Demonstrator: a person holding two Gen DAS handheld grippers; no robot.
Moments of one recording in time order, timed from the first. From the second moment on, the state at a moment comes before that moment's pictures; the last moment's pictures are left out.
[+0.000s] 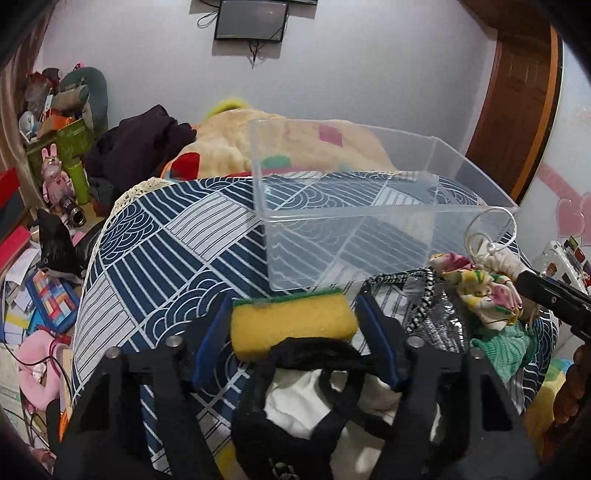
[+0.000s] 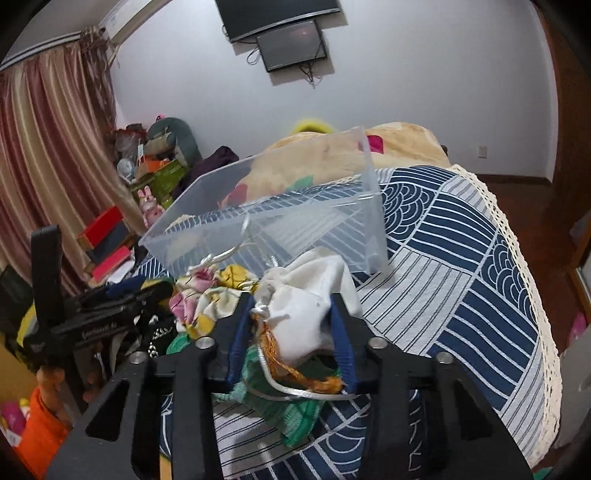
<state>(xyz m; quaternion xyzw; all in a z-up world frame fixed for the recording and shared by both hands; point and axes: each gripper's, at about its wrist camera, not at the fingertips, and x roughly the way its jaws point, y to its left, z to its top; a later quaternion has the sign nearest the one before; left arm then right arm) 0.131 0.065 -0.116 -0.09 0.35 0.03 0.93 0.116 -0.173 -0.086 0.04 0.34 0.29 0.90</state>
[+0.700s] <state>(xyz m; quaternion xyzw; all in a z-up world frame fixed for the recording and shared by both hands) 0.093 0.056 -0.048 -0.09 0.25 0.01 0.96 0.100 -0.195 -0.033 0.05 0.24 0.27 0.93</state>
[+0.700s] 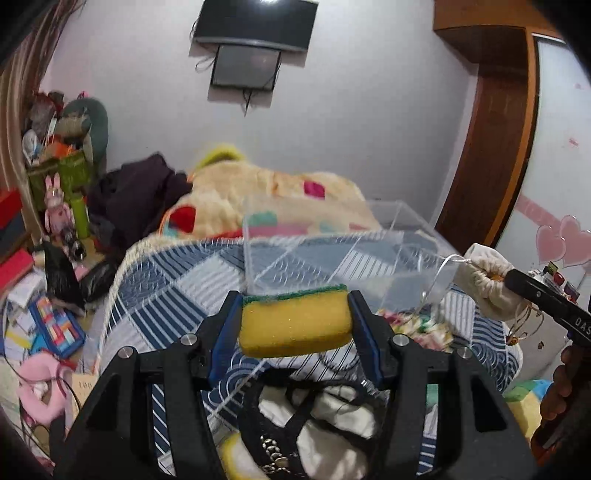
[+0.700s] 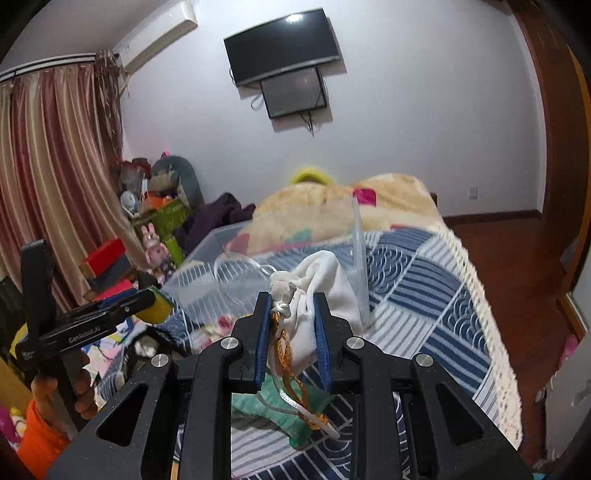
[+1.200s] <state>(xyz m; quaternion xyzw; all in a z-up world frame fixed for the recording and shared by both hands) 0.136 0.046 -0.004 -0.05 0.23 0.00 0.97 0.133 -0.169 0.003 0.04 0.19 0.29 0.94</state>
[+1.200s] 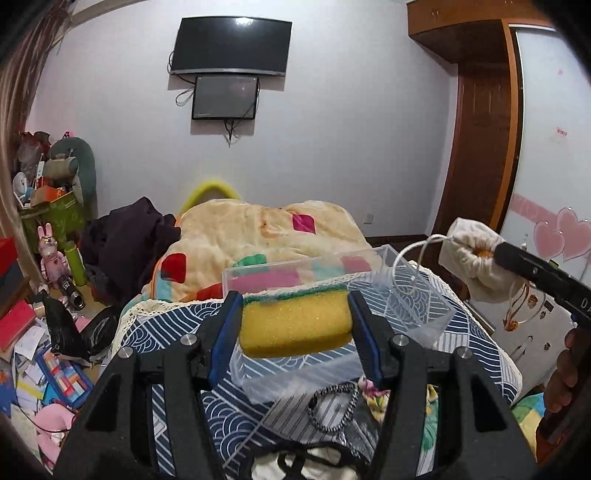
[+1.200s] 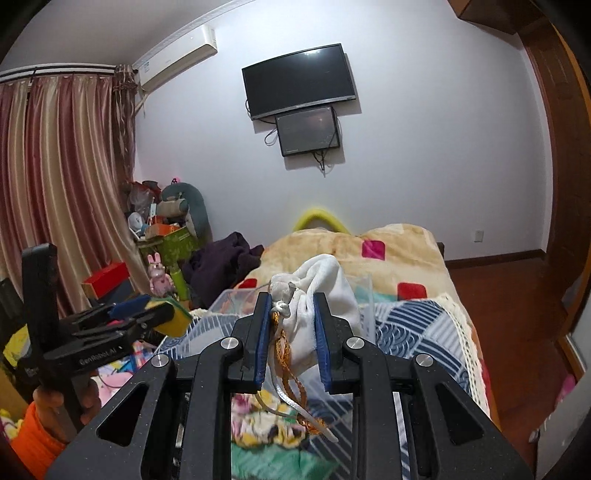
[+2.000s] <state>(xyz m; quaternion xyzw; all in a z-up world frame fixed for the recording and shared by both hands) 0.256 0.049 -0.066 -0.08 0.41 -0.04 0.91 0.210 -0.112 -0.053 -0.05 0.34 0.28 0.90</state>
